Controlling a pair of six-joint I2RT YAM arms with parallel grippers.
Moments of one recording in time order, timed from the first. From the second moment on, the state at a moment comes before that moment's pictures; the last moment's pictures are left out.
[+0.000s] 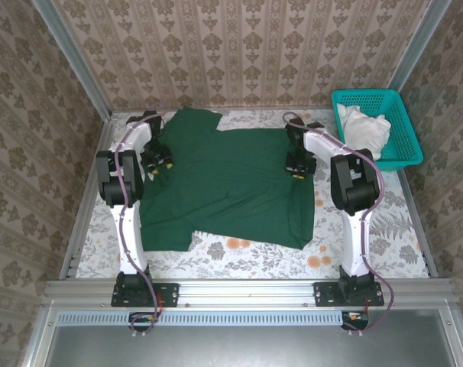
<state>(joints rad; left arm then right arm) -0.06 2.32 1.91 -1.11 0.01 -0.45 0.20 2.18 1.68 -1.01 0.08 0.55</state>
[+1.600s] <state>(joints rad) -0.02 2.47 2.20 -1.04 0.06 -0.48 0.20 2.83 2.91 -1.26 0.03 0.53</state>
